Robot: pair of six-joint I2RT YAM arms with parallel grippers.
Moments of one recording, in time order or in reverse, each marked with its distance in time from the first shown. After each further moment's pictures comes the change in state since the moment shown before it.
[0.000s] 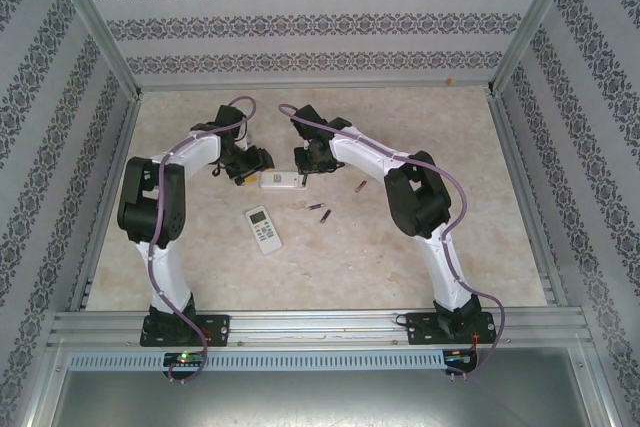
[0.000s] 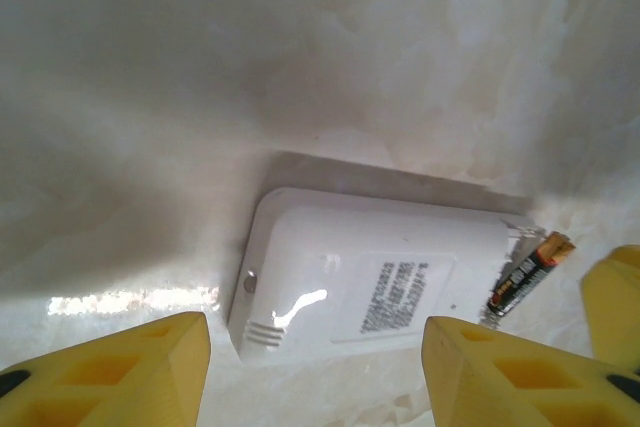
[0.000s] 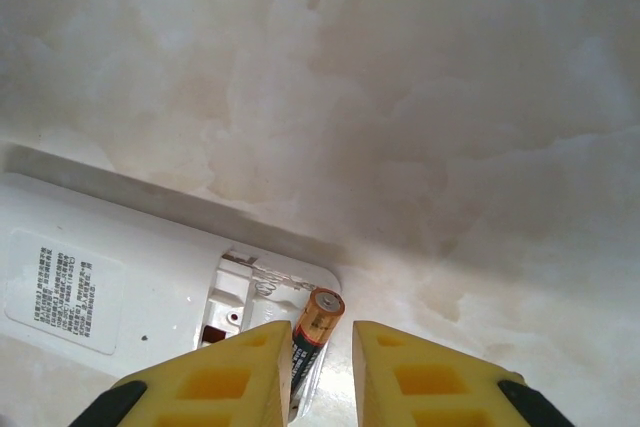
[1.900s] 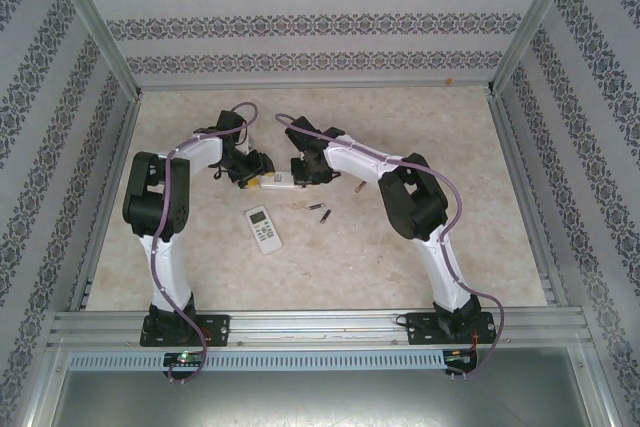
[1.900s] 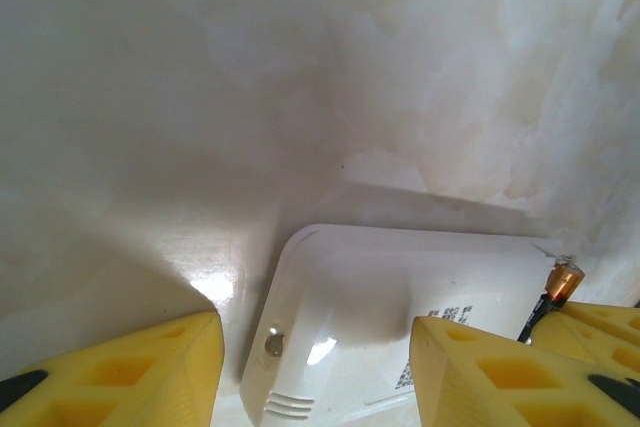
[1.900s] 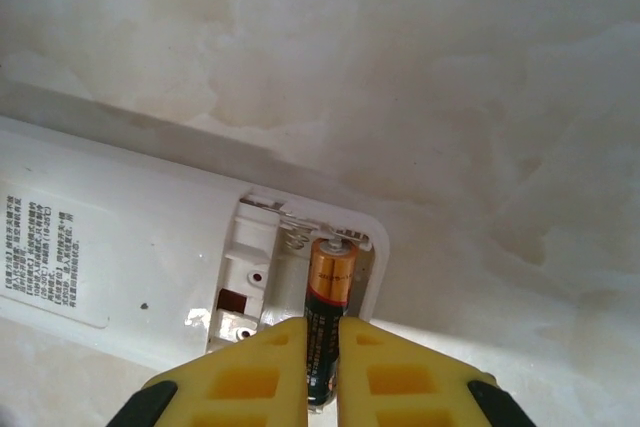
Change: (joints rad) left arm 0.011 0.049 -0.032 0.076 0.063 -0.009; right arm 0.044 0.005 -0.071 0.020 -0.018 0.101
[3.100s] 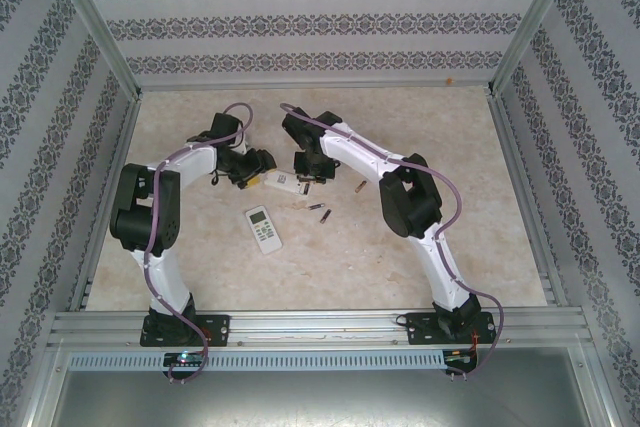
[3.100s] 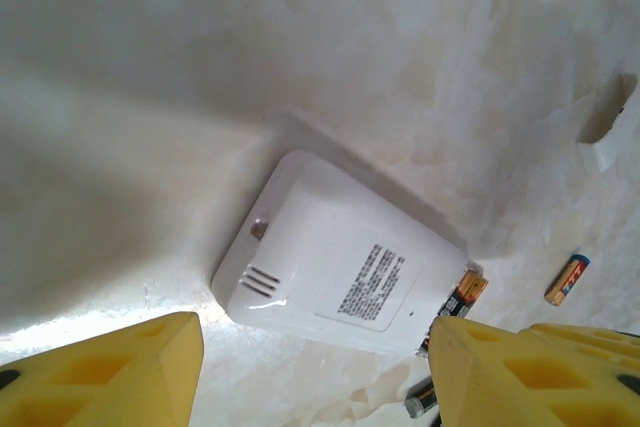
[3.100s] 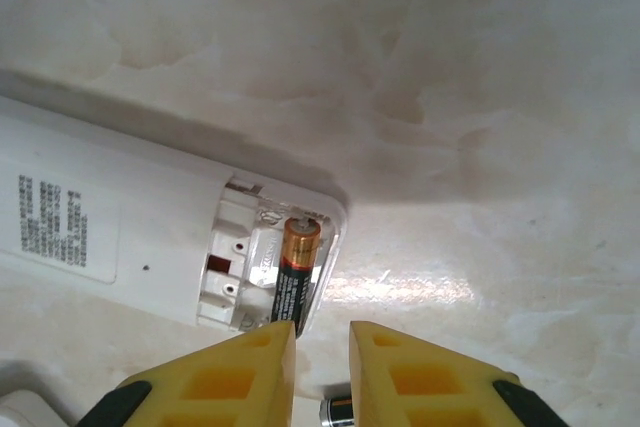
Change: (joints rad) left arm -0.006 -0.141 -0.115 0.117 0.015 -0.056; right arm -0.002 0.051 0.242 -0.359 0.036 0.199
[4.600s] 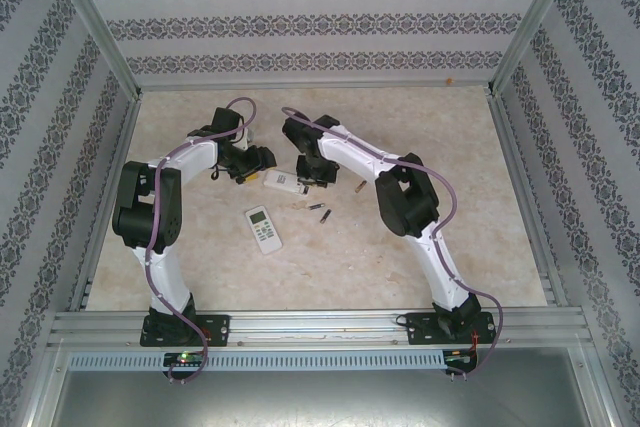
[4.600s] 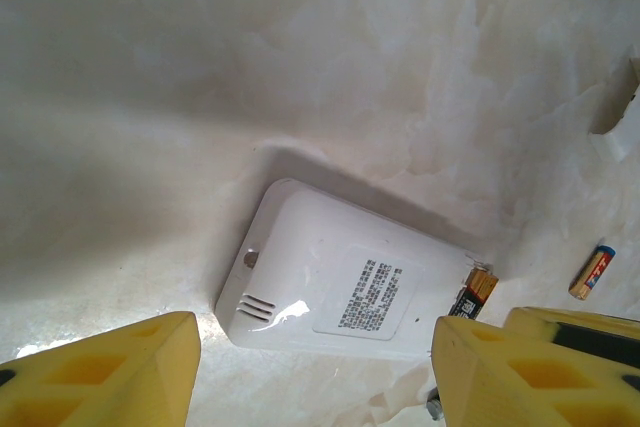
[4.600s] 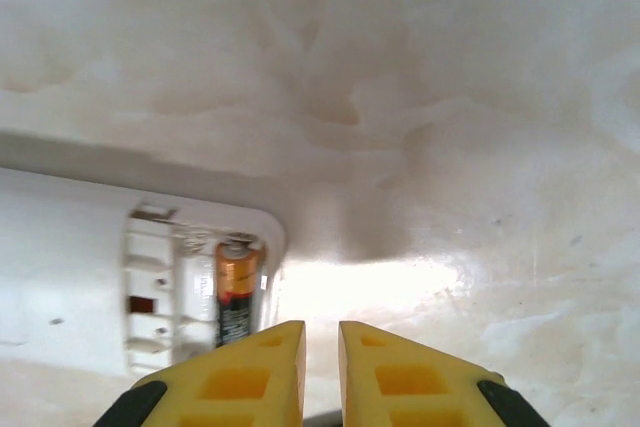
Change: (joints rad) left arm 0.000 0.026 0.055 -0.054 -0.018 0.089; right arm 0.001 0.023 -0.006 -0.011 0.041 0.078
